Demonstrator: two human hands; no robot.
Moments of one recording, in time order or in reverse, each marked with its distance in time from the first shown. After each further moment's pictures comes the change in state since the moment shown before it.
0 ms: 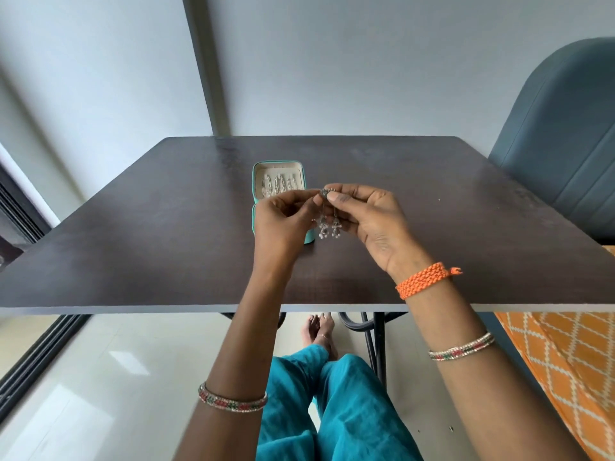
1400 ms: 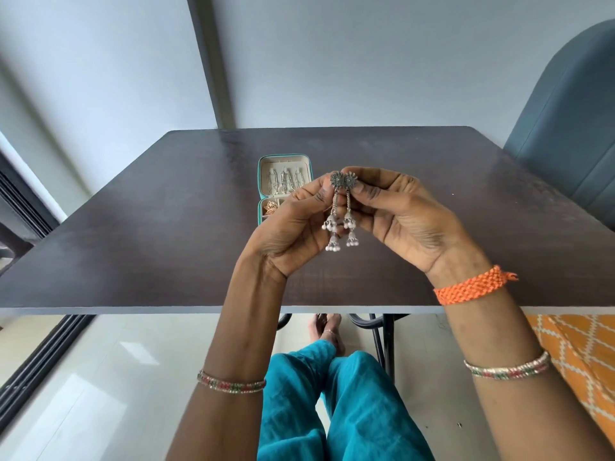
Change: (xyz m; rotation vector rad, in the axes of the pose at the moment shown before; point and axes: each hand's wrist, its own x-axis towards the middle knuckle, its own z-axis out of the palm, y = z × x) left_hand 0.008 0.011 -0.007 -0.683 -0.618 -0.333; right_hand -0.023 -0.032 -0.003 0.218 -0.316 0.070
